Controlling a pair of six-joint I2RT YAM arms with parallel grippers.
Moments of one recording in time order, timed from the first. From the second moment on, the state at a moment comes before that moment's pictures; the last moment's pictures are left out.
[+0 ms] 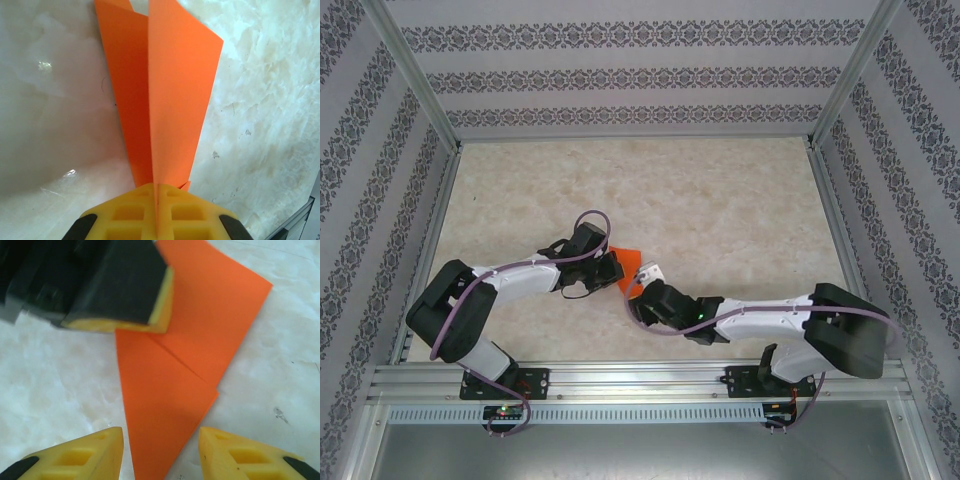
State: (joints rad) left arm -0.64 1.56 0.76 -0.14 0.33 -1.03; right arm 1.16 1.41 0.55 0.08 0.32 0.43
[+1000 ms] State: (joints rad) left arm -0.64 1.56 0.79 -0.20 0.33 -1.03; right arm 1.30 1.72 0.71 0.09 0.68 0.22
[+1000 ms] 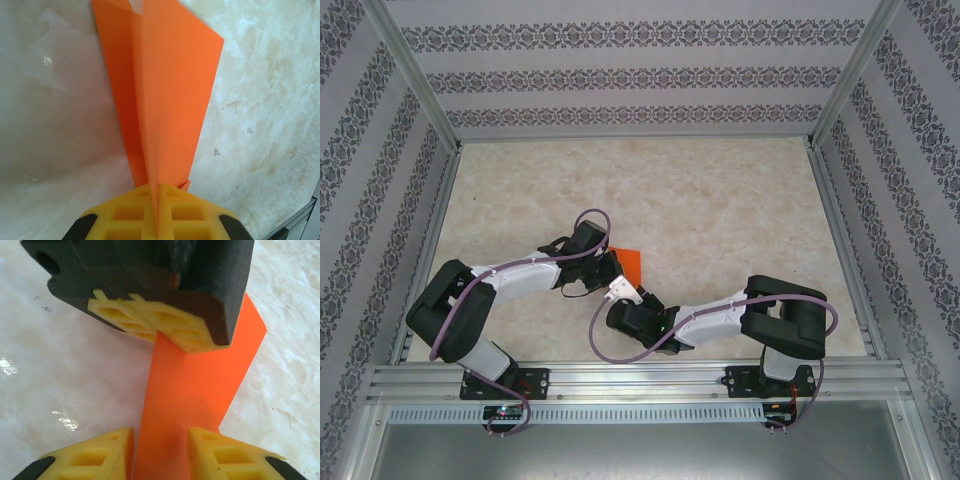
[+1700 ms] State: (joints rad) left arm -0.64 1.56 0.79 -0.21 0.33 -1.03; right arm 1.30 1.72 0.68 0.15 0.71 0.19
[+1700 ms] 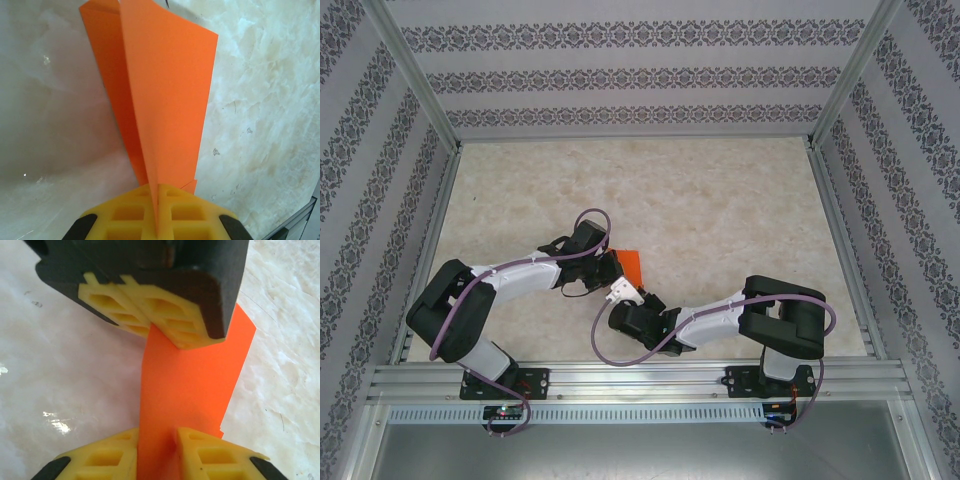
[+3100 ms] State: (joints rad) left arm -0.57 1.30 0.79 -0.38 0.15 -1.00; right arm 1.19 1.75 0.66 0.30 0.49 0.29
